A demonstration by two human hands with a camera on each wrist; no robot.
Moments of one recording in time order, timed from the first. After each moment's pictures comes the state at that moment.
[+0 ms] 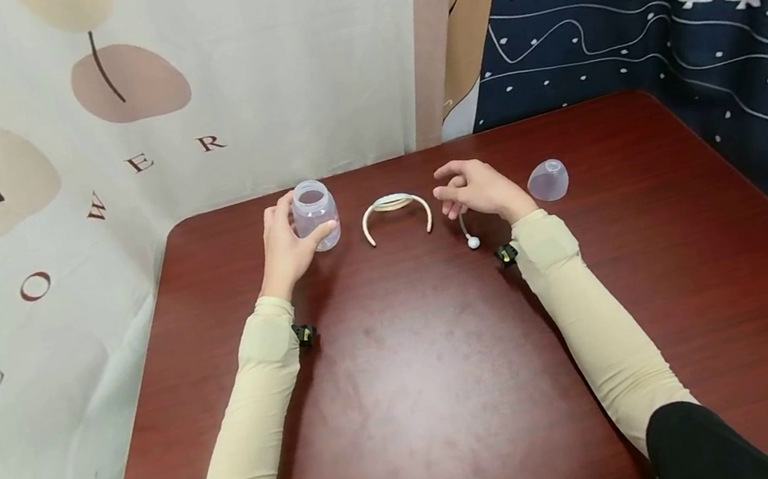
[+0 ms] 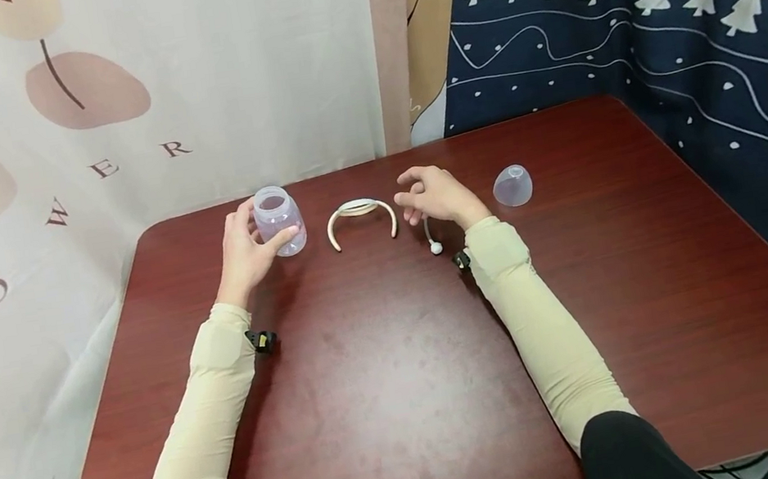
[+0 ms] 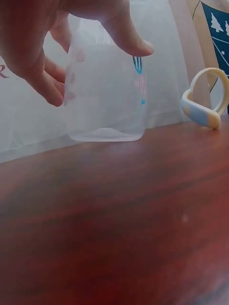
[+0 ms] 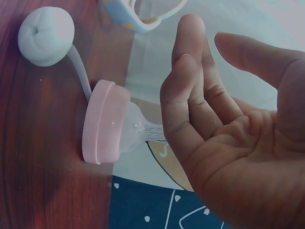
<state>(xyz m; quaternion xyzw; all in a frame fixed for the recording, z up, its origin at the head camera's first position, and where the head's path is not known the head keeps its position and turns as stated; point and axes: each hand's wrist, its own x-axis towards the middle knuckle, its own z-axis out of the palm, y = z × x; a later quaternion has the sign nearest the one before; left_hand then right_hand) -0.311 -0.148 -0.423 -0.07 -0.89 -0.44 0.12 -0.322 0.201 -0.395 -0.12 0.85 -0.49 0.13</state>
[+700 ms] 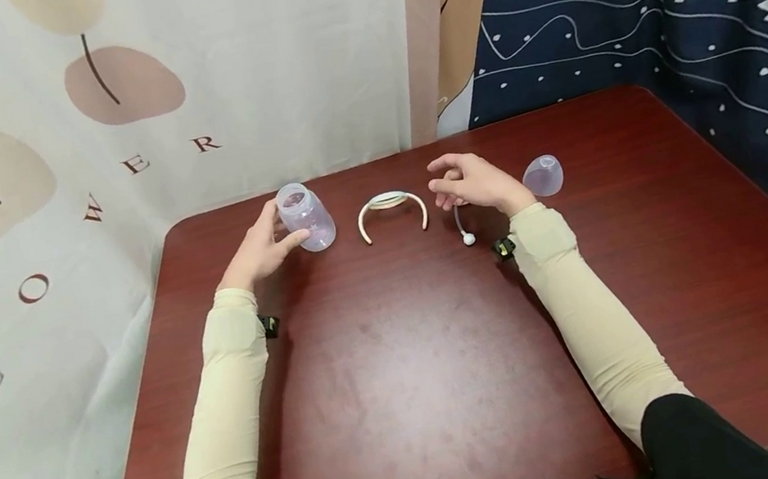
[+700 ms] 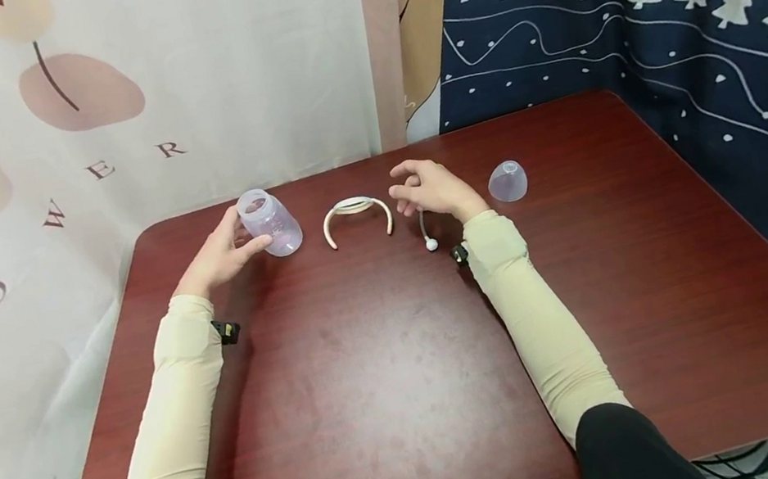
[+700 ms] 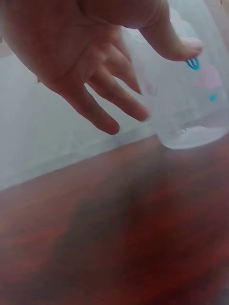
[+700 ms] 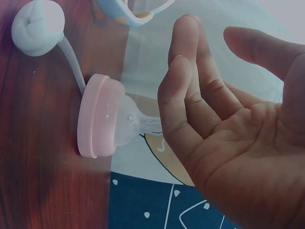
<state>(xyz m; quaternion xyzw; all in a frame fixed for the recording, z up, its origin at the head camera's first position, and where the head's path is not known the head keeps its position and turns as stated) -0.327 -0.194 -0.410 -0.15 -0.90 -0.40 -0.07 -0.322 0.206 -0.392 -0.14 0.83 -0.52 0.13</state>
